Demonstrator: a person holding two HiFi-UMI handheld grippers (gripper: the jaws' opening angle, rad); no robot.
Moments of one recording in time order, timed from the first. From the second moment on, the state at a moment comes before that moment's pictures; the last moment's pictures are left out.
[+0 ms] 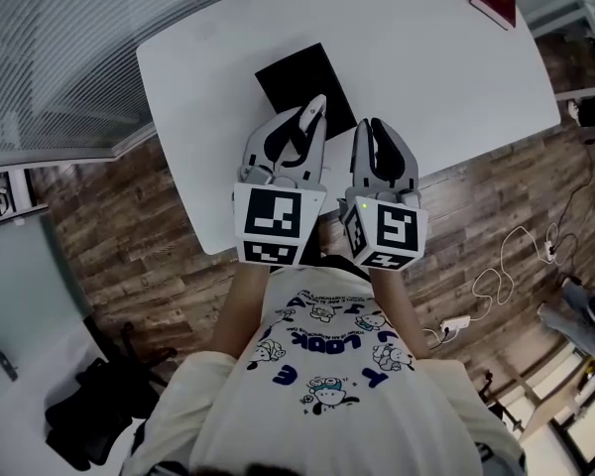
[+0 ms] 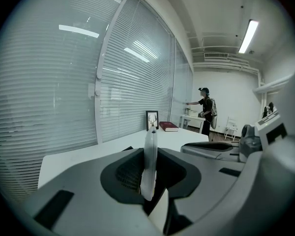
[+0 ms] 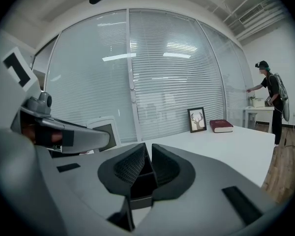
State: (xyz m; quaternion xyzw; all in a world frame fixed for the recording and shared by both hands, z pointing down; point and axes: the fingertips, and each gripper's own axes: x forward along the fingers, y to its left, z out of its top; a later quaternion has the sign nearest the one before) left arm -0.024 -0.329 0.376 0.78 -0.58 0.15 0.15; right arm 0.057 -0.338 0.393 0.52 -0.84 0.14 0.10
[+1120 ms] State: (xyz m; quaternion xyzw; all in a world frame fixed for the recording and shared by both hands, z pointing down) left arm -0.107 -0.256 0.385 0.70 -0.68 0.13 0.17; right arm -0.023 -0.292 0.385 0.42 -0.89 0.12 0.11
